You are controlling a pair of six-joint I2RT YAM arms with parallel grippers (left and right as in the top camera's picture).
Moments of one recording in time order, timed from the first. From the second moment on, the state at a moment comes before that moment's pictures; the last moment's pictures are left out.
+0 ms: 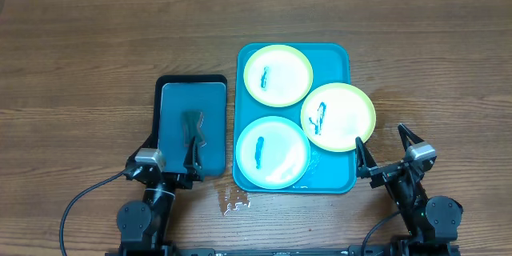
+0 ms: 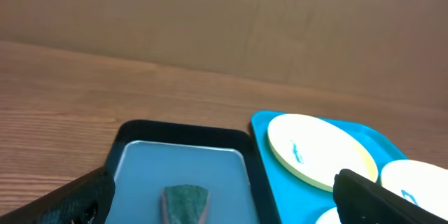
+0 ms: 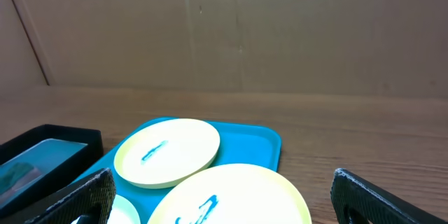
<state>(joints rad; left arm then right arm) 0.00 0.01 0.01 -0.05 0.15 -0.23 0.00 0.01 0.02 -0.01 -0.32 0.10</state>
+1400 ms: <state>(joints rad) 0.00 1.20 1.45 -1.38 0.23 -0.30 0.55 1.41 0.75 -0.60 -0.16 0.53</state>
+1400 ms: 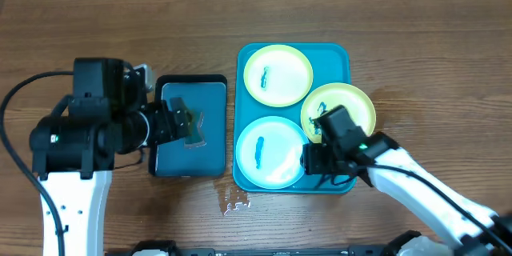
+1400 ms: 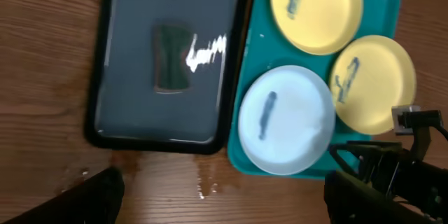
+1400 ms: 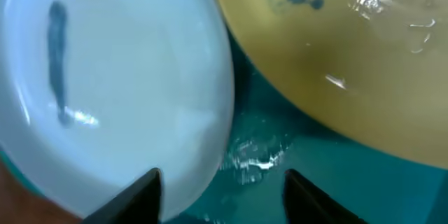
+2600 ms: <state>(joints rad) -0.13 1.89 1.17 -0.90 -0.01 -0.47 0.53 1.59 0.77 -0.41 0.02 0.69</state>
